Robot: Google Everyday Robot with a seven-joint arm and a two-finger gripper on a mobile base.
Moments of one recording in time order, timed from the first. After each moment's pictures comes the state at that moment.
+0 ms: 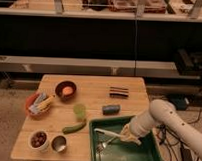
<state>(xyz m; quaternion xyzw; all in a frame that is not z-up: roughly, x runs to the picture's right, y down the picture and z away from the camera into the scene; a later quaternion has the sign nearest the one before) 0.150 0.297 0.722 -0.41 -0.28 0.10 0.86</state>
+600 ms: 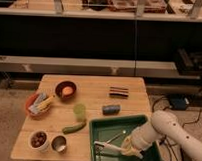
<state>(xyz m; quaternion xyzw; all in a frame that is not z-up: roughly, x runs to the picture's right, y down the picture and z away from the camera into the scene) 0.124 0.337 0.689 -0.44 -0.29 0.09 0.85</state>
